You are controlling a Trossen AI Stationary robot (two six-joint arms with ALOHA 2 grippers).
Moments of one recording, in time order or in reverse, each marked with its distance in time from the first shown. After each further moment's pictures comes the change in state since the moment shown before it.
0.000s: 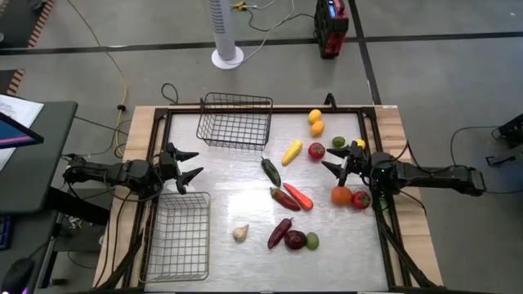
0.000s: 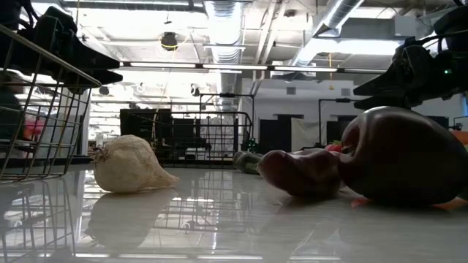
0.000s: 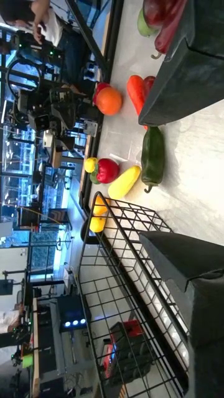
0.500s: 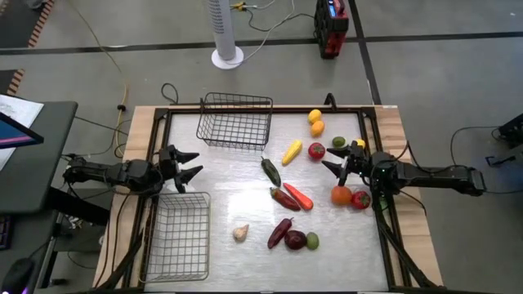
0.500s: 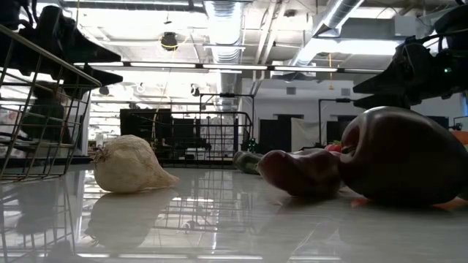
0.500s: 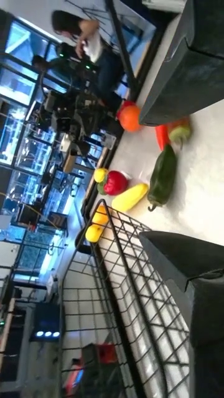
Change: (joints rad) left arm 0.000 0.000 -0.004 0.039 0.000 -0.229; right arm 0.000 0.000 0.000 0.017 0.000 0.024
